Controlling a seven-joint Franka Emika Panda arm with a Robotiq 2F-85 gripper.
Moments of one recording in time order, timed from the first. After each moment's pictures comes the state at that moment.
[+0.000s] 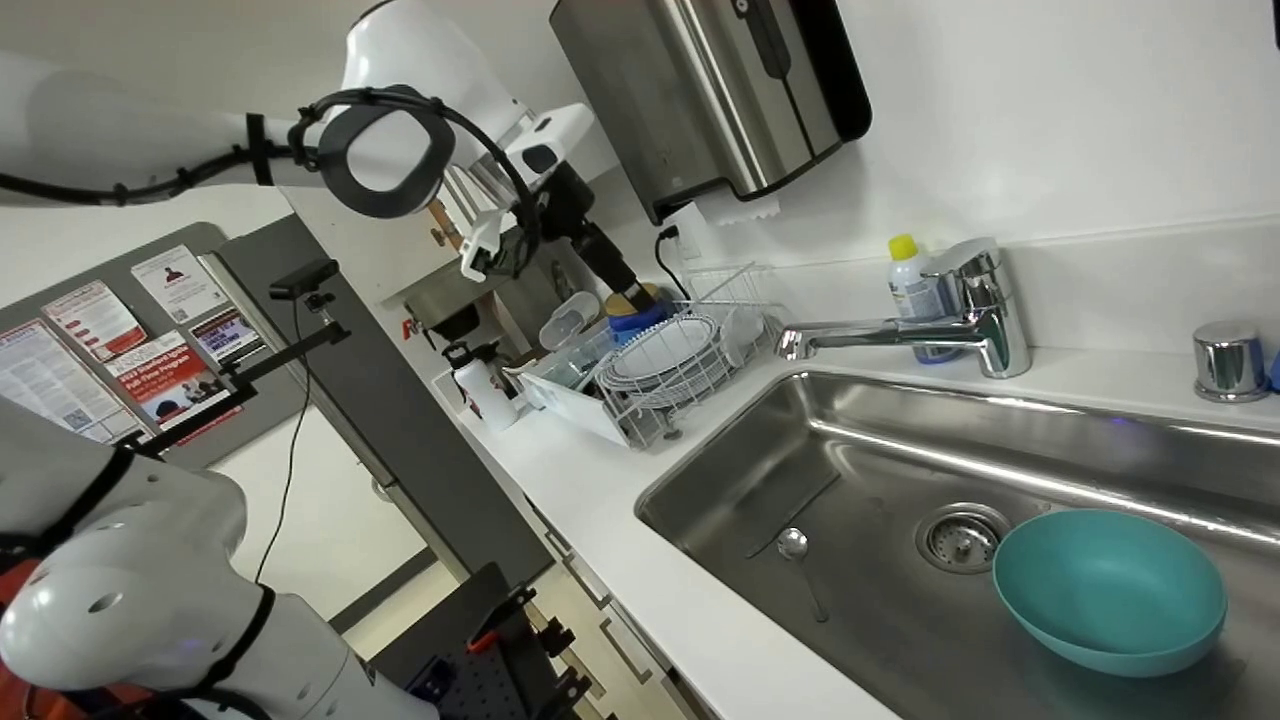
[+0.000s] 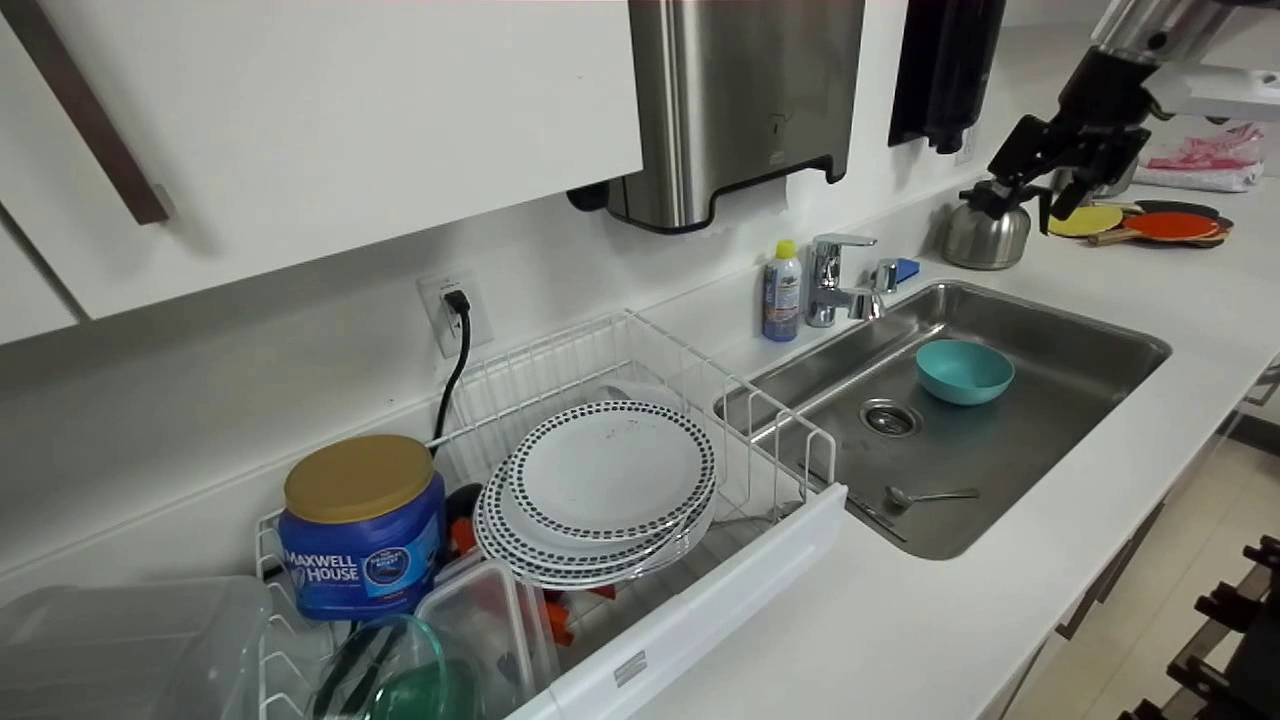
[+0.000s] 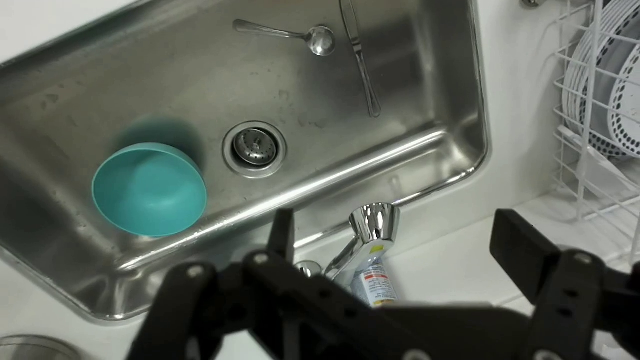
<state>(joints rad) -0.09 -0.29 -0.11 -2.40 0.13 2.40 0.10</state>
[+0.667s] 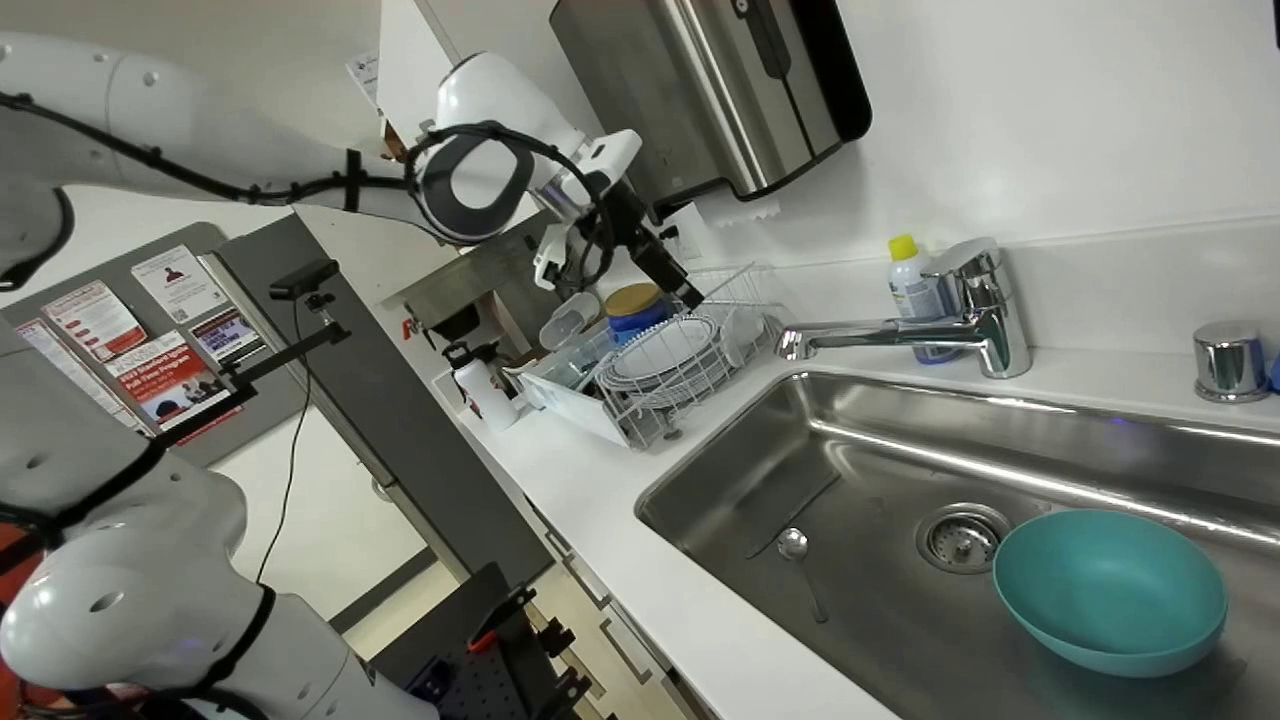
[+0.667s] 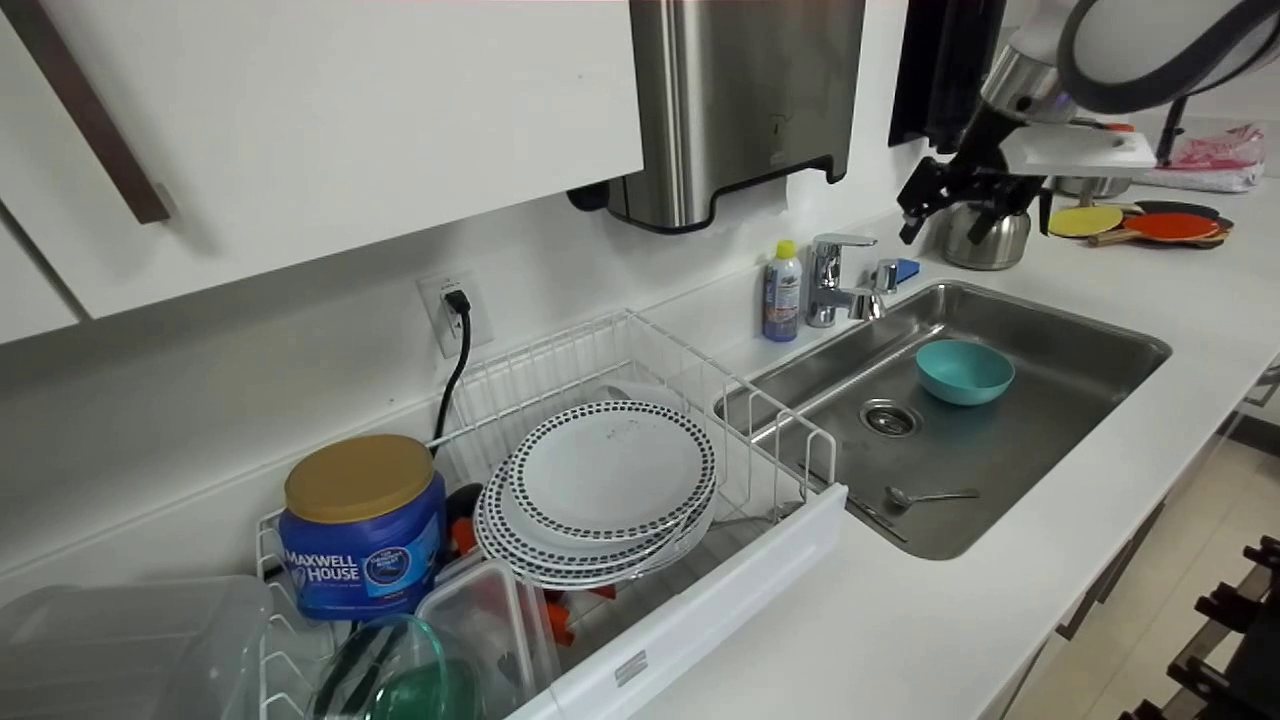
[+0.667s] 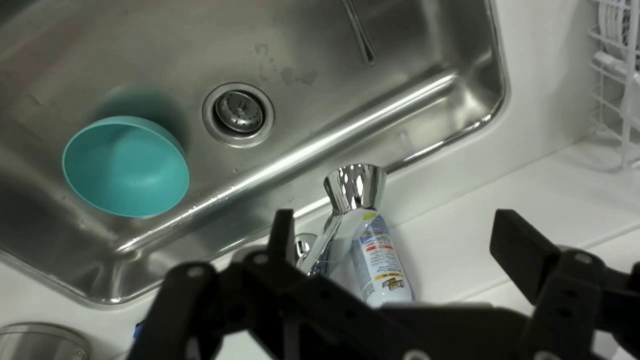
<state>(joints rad) -0.08 -0.05 -0.02 -2.29 0.01 2.60 0.39</state>
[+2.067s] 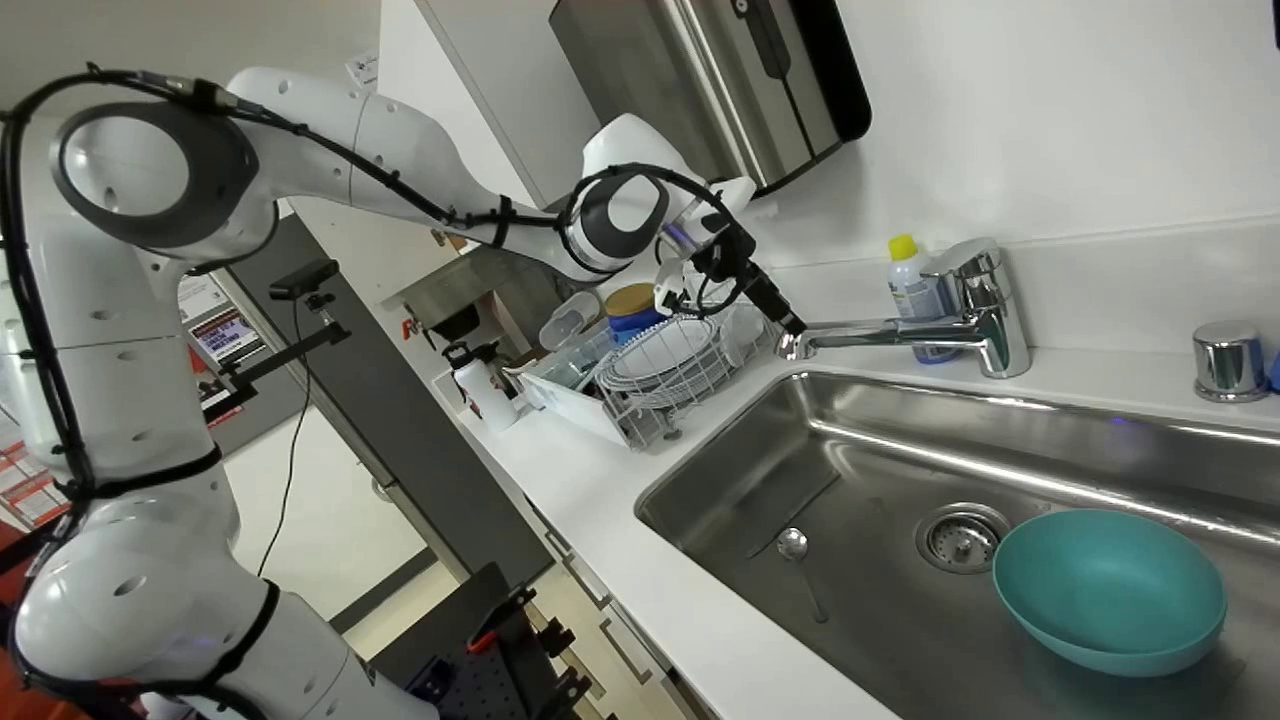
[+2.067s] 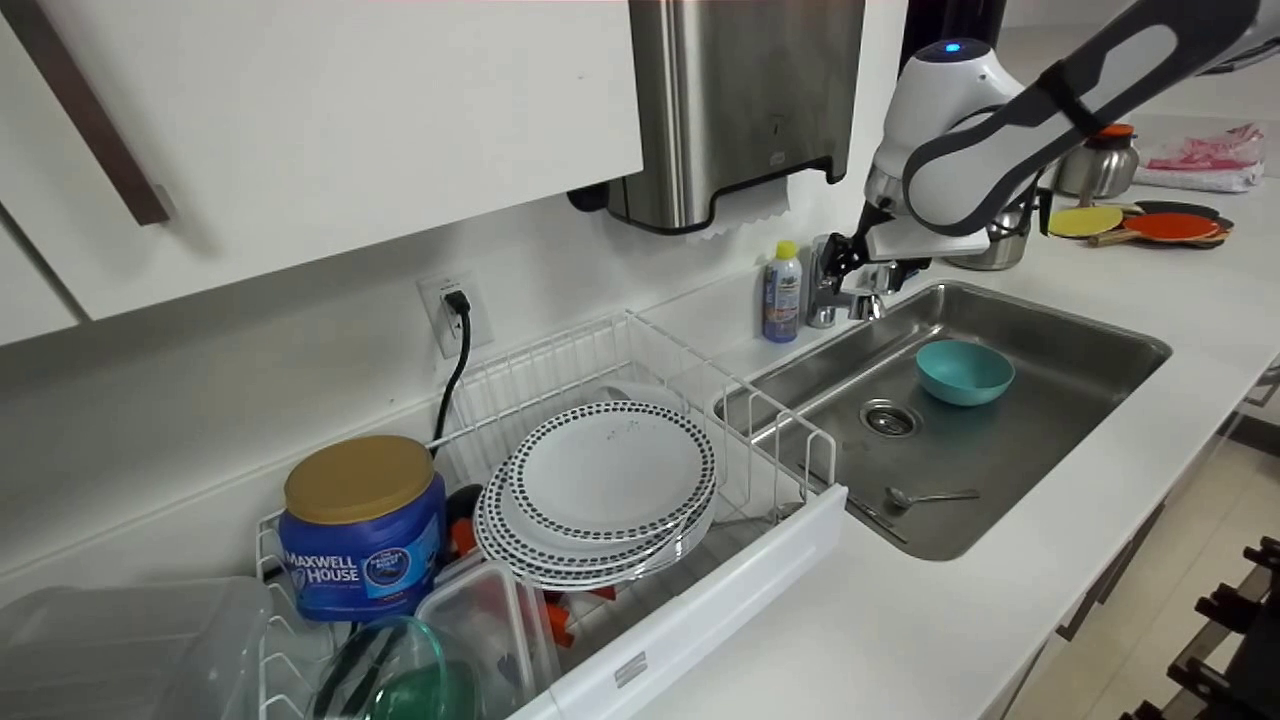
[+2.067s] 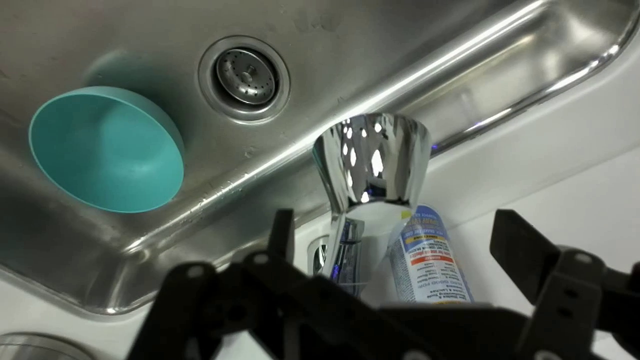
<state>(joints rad) 0.03 0.43 -0.14 -1.91 -0.18 2.65 0.65</state>
